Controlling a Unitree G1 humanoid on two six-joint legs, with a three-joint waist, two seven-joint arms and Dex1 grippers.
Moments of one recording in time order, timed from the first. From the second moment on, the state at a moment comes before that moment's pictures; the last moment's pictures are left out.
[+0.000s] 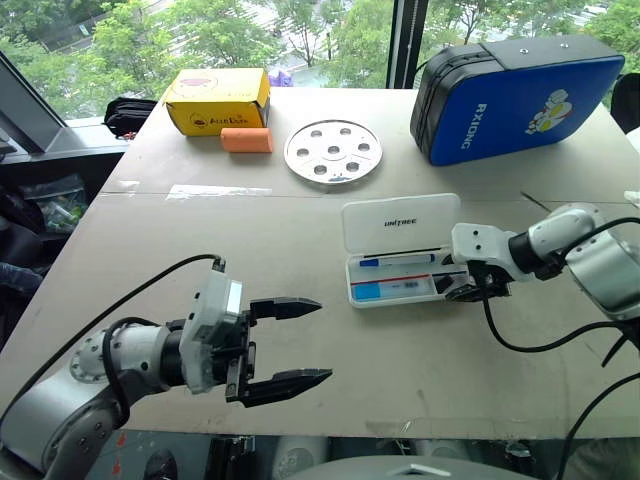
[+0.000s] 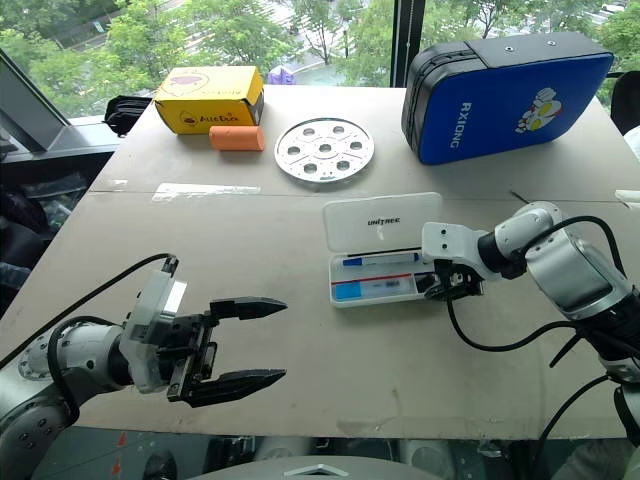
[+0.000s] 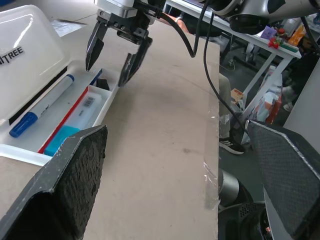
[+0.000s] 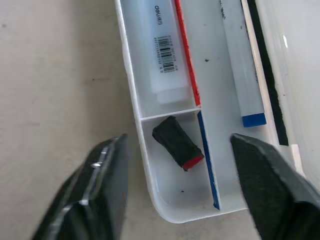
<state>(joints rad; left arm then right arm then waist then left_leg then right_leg) 0.23 0.86 0.27 -0.75 -0.93 0.57 -1.02 -0.63 -0.95 0.41 -0.21 0.12 0.59 1.31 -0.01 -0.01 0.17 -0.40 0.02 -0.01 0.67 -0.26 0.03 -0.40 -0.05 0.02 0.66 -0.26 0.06</state>
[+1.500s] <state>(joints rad) 0.31 0.85 0.38 -0.82 -1.02 0.58 -0.91 -0.71 -0.78 0.45 -0.19 0.16 0.95 1.45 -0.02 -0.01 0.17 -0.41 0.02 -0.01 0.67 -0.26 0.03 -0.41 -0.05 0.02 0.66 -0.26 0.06</state>
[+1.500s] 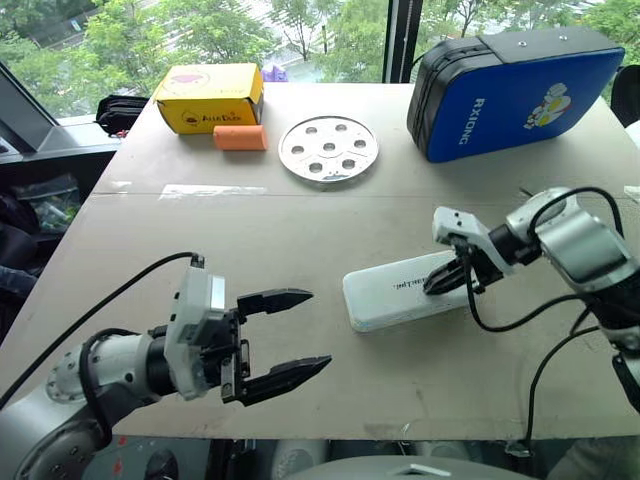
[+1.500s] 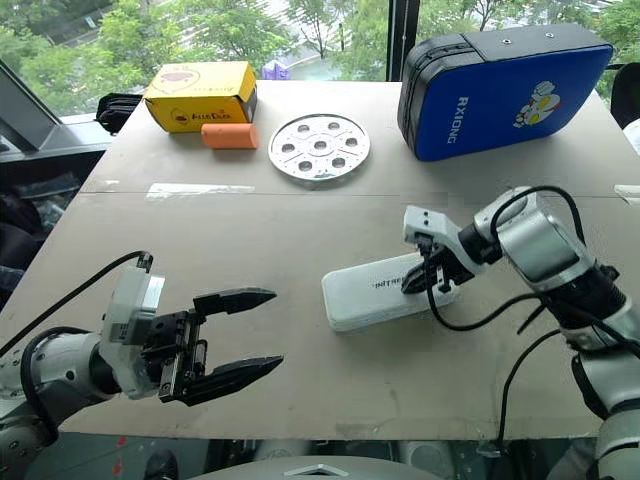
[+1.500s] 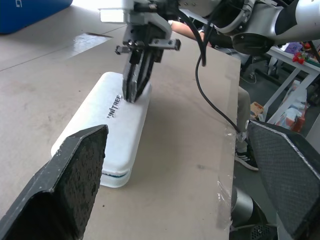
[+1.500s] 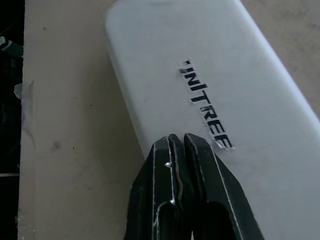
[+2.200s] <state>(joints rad) 0.57 0.80 0.34 -0.56 -0.68 0.35 -1.12 0.54 -0.60 -0.56 -0.59 0.40 0.34 1.10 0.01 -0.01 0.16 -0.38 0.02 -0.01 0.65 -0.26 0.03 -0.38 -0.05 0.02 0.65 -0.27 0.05</state>
